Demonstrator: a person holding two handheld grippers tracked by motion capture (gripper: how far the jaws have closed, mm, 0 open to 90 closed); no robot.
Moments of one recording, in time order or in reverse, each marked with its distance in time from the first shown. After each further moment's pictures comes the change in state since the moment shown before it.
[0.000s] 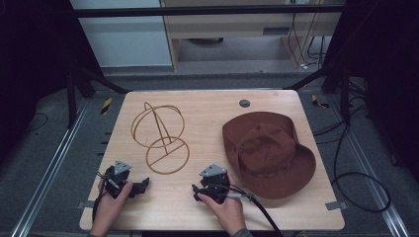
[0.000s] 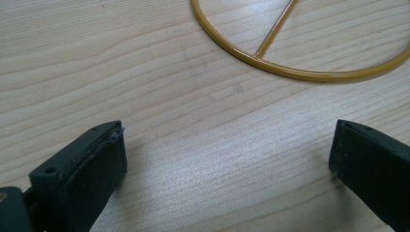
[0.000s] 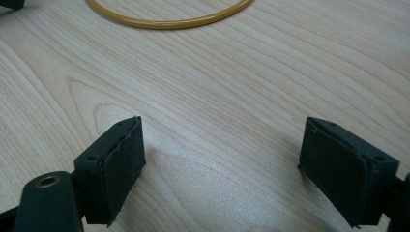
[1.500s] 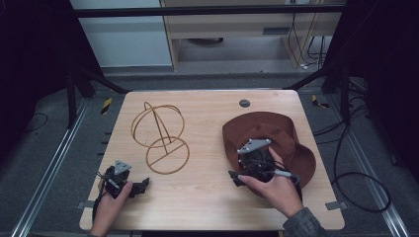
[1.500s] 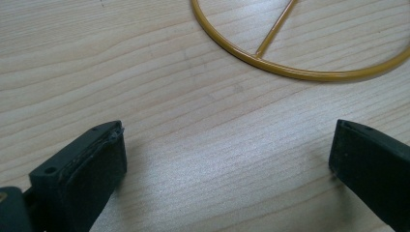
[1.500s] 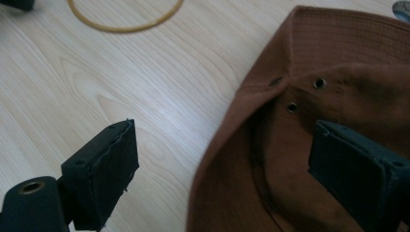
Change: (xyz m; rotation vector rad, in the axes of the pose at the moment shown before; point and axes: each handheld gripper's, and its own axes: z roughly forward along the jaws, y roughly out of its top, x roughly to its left) left arm 0.000 0.000 0.000 0.001 0.001 0.000; right arm -0.092 0.047 -0.124 0.138 0.007 -0.077
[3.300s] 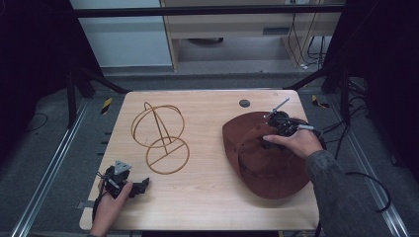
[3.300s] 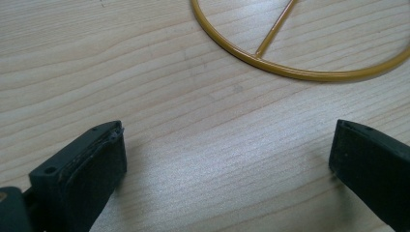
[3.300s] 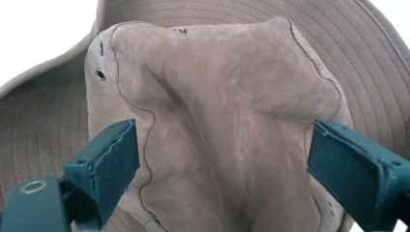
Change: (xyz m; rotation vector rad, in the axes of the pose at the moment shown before) left arm 0.000 0.000 0.000 -0.002 0.001 -0.003; right arm -0.141 0.025 0.020 0.275 0.002 0.005
